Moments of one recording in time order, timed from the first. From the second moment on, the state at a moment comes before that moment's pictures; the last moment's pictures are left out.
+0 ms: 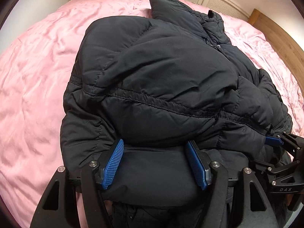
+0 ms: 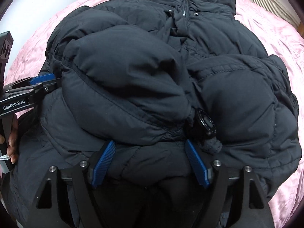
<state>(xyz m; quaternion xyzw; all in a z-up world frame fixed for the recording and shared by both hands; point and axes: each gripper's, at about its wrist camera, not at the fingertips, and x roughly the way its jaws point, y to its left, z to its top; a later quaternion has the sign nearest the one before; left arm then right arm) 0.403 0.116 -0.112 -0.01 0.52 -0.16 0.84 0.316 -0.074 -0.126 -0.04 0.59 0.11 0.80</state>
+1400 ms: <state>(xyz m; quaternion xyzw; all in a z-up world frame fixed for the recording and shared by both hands) 0.381 0.119 -0.095 0.00 0.52 -0.09 0.85 0.333 -0.058 -0.071 -0.09 0.56 0.21 0.80</state>
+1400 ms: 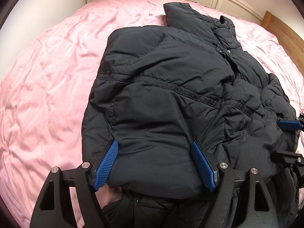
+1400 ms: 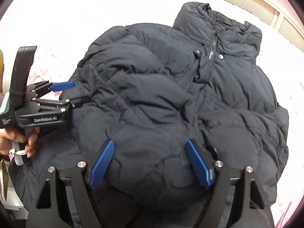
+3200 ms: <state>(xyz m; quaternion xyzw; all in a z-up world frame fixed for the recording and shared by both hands) 0.409 0.095 -0.119 0.04 0.54 -0.02 0.84 0.326 -0.065 -0.103 -0.06 0.56 0.23 0.80</state>
